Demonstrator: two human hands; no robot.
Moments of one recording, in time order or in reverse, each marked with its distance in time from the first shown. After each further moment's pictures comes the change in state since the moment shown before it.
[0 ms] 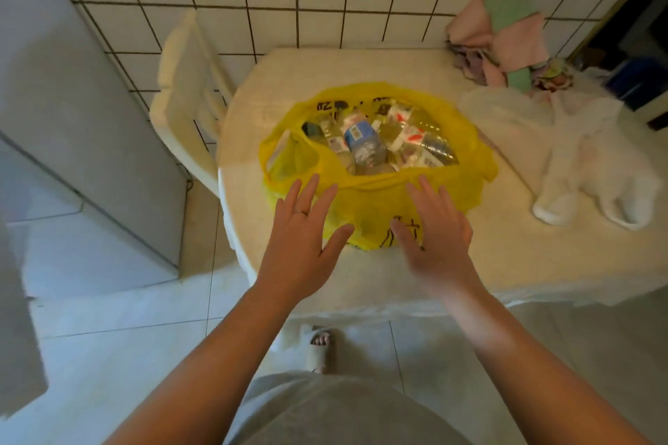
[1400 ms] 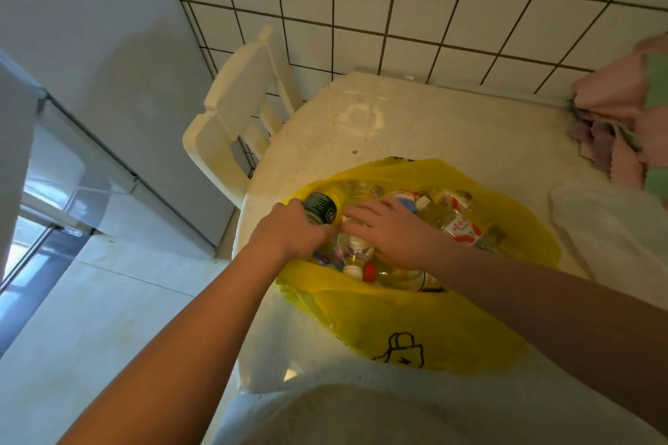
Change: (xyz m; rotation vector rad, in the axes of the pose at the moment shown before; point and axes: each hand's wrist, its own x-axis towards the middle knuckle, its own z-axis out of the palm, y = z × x) left_hand 0.179 -0.039 -0.008 0.041 -0.252 -0.937; right_hand 0.274 0.006 0.063 -0.624 -0.526 -1.128
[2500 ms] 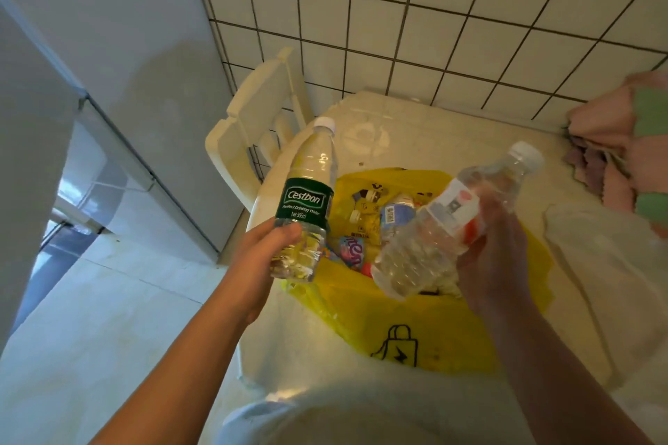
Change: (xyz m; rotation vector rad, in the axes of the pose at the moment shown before) left_hand -0.102 -0.043 -0.004 -1.241 -0.003 0.230; right_hand -0.105 -0.044 -0.079 1.924 1.130 0.700
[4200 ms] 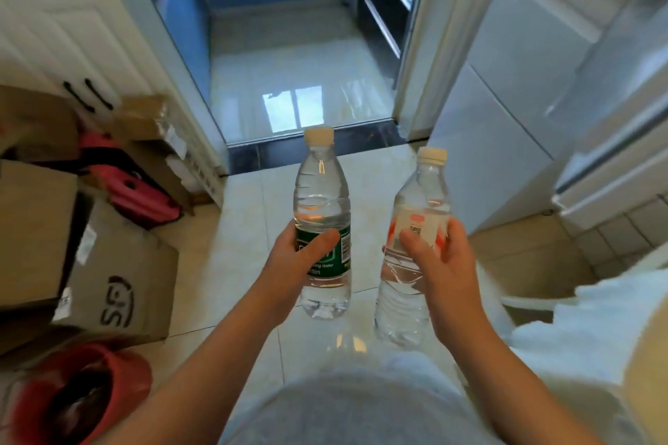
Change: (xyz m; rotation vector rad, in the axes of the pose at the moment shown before) left_hand -0.477 -0.126 -0.398 -0.368 0.934 0.067; right_hand -0.500 0.217 0.349 -0.492 -1.127 0.278
